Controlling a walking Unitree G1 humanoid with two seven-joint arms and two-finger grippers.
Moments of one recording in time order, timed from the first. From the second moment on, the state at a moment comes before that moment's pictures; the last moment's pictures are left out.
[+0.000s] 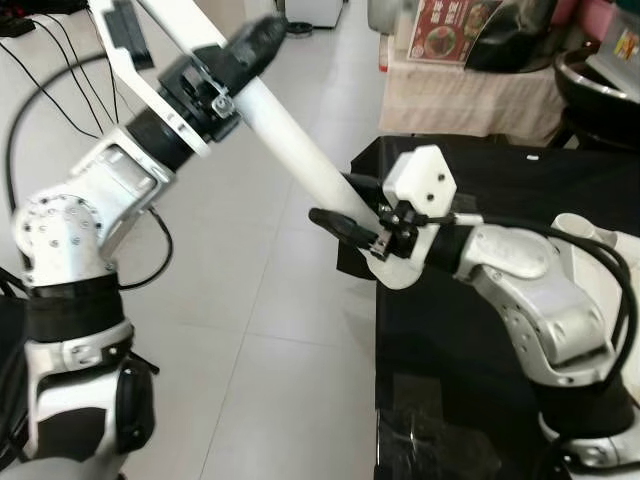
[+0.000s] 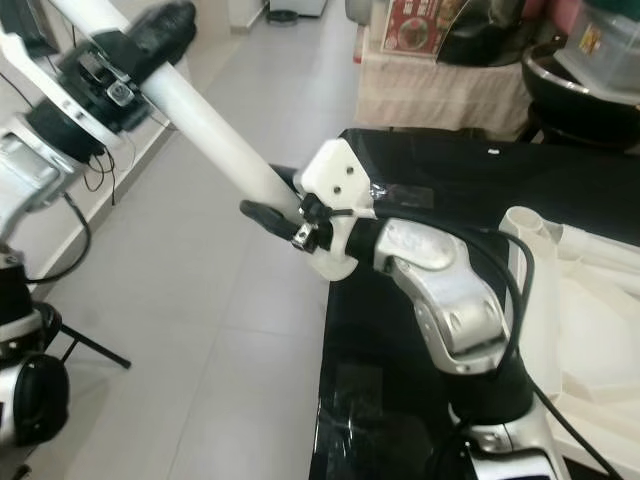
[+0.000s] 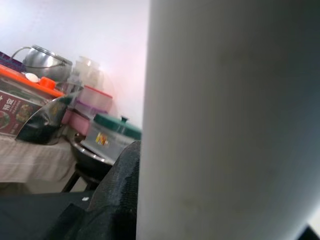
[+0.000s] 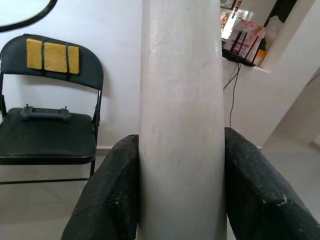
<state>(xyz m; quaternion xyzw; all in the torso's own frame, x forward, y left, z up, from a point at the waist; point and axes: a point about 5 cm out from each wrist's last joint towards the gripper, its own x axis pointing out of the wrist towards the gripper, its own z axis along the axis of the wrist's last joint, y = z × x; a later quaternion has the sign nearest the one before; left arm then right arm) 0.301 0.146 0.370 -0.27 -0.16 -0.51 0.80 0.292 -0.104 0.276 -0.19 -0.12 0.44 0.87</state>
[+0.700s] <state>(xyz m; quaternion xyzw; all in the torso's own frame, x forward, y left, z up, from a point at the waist) 0.309 0.112 0.375 -0.11 -0.12 -0.58 0.80 0.324 -0.066 0.246 -0.10 0.05 0.35 0.93</state>
